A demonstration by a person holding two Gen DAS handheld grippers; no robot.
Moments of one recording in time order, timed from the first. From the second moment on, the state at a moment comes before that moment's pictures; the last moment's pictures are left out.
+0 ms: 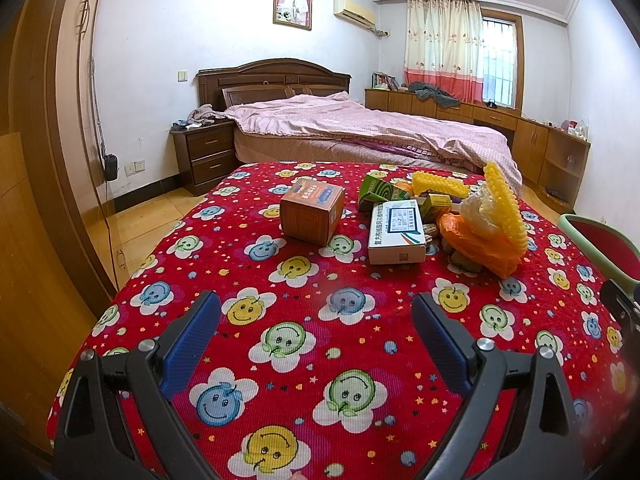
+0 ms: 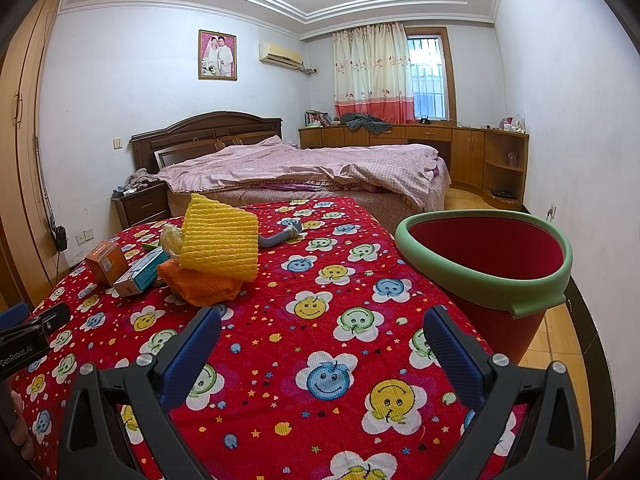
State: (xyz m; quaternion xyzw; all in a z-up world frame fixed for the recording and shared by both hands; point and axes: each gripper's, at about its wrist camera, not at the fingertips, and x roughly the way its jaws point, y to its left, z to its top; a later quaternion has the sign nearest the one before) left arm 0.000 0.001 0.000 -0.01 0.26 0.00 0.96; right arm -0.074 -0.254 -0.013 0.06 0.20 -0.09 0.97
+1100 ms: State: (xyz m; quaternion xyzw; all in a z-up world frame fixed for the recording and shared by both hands) left arm 0.111 0.023 0.029 0.01 0.35 -0.05 0.94; right arm 0.002 -0.243 0.034 0.10 0.29 -0.01 0.95
